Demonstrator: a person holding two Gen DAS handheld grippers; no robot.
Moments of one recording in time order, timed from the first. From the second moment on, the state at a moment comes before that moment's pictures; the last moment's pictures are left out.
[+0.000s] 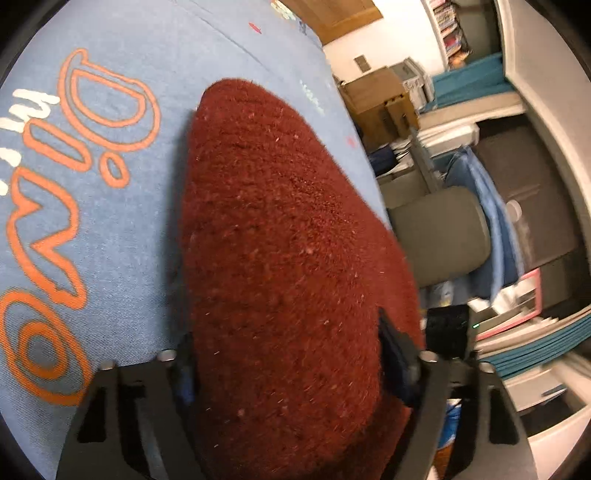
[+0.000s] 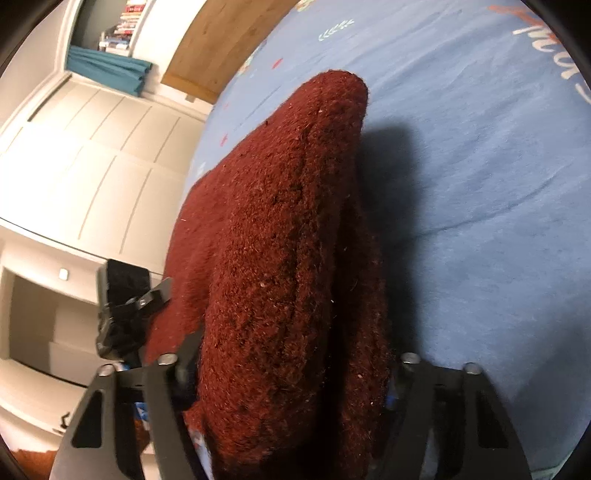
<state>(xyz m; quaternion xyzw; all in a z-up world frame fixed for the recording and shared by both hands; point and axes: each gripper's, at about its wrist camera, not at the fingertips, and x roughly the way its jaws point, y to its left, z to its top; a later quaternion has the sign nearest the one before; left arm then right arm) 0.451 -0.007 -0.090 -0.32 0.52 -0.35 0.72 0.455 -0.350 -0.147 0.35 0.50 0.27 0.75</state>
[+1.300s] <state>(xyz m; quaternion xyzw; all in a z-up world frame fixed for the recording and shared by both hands) 0.369 0.093 -0.028 -0.09 0.50 -0.15 0.85 0.420 -0.271 -0.107 0.25 0.52 0.21 0.79</state>
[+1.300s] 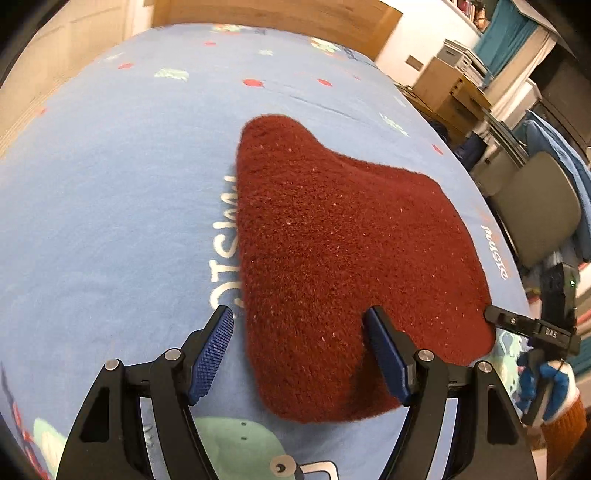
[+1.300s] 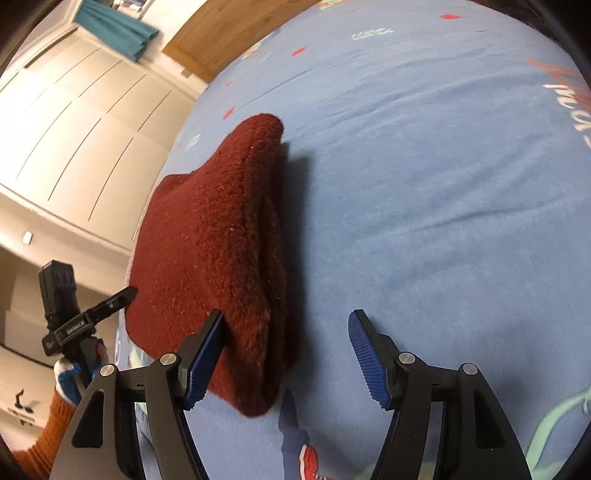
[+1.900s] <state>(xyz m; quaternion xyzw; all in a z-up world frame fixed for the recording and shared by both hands) 0.250 0.027 0.022 -0.02 0.41 -0.06 0.91 0.284 -0.255 -0.037 0.13 0.47 0.10 0.86</state>
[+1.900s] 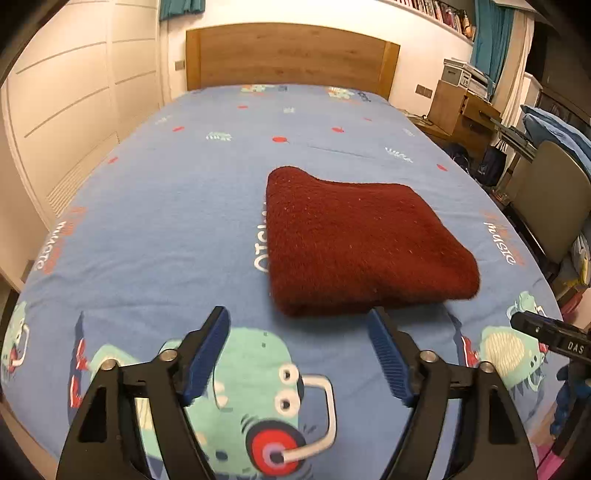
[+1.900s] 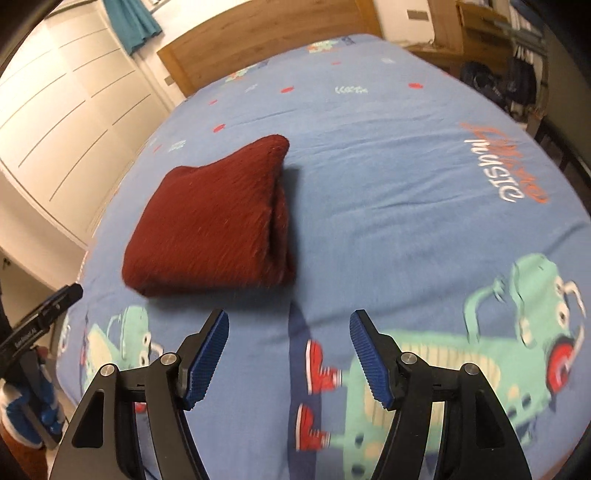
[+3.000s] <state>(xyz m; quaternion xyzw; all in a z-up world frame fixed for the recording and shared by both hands) 0.105 0.021 0.044 0.00 0.31 -0.02 0.95 0.109 -0.229 0.030 0.05 0.34 -0.02 0.94</state>
